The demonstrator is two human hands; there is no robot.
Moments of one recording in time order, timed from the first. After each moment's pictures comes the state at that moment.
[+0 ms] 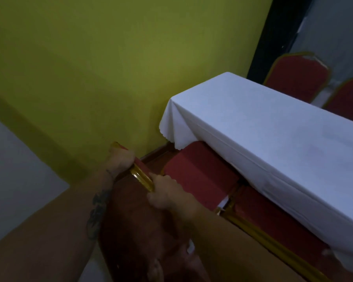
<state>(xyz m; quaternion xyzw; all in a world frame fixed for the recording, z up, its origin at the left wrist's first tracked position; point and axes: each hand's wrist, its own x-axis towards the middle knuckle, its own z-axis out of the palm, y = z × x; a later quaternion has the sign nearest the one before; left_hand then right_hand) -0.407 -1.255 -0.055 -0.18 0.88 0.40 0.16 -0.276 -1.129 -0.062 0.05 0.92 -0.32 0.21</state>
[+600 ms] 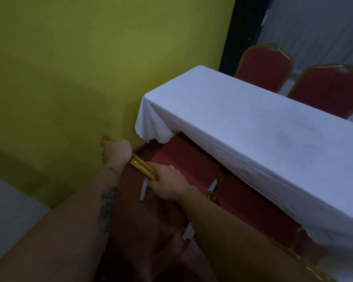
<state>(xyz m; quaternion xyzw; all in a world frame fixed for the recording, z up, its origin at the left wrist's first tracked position) -0.426 -1.177 -0.063 -0.22 0.87 0.43 0.05 -0.287 -1.062 -0.064 0.07 0.93 -0.34 0.13</state>
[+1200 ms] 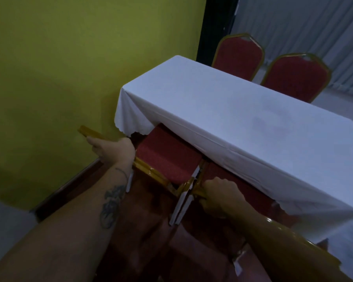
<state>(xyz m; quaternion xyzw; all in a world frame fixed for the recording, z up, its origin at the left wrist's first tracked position) -0.366 -1.136 -0.062 -0.24 0.80 0.55 -0.03 -0.148 -0.983 -0.066 0.18 0.97 -0.03 0.18</state>
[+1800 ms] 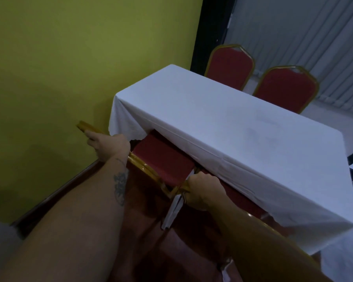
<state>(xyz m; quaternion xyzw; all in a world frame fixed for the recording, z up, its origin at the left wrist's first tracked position) -0.415 -1.109 -0.062 -0.20 0.83 0.52 -0.04 -0.205 -0.970 -0.079 0.19 0.97 -0.04 0.13</state>
